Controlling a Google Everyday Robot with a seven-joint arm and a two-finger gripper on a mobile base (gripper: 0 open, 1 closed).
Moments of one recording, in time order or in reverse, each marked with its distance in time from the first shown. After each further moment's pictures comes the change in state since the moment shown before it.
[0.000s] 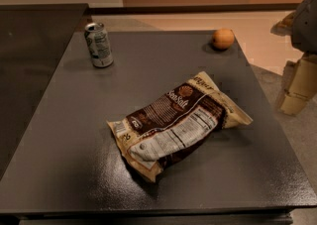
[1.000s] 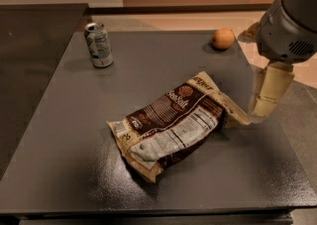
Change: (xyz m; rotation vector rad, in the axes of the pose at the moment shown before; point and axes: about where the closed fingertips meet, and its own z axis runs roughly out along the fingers) arm -0.037 0.001 0.037 -0.063 -0.070 -0.122
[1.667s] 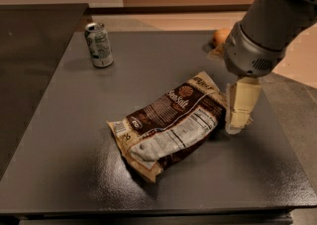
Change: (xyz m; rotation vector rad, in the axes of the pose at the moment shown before) arm -0.030 0.011 0.051 -0.108 -0.014 -0.126
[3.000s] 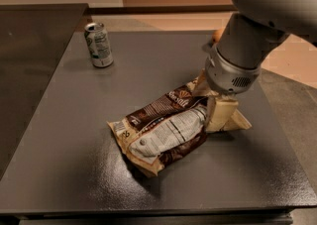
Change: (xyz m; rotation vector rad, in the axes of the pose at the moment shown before) arm -0.014 0.016 0.044 -0.095 0.016 -0.088
